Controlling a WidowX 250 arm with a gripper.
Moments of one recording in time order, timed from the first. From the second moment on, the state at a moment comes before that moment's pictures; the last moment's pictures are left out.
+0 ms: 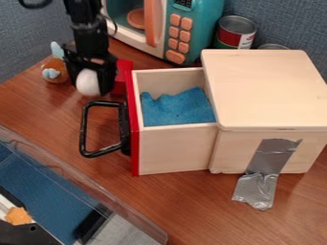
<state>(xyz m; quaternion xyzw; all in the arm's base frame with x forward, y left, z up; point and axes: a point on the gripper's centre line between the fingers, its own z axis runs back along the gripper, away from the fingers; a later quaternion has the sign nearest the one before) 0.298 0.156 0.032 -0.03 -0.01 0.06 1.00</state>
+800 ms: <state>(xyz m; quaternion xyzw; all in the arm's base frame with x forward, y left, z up) 0.315 0.036 0.129 0.01 -0.06 -0.10 0.99</state>
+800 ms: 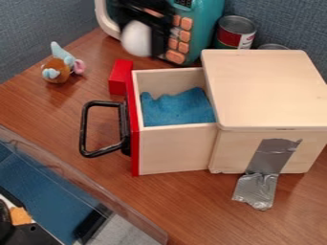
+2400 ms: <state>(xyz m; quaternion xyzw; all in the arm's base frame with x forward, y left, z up) 0.246 0.035 0.147 0.05 -0.01 -0.15 0.99</state>
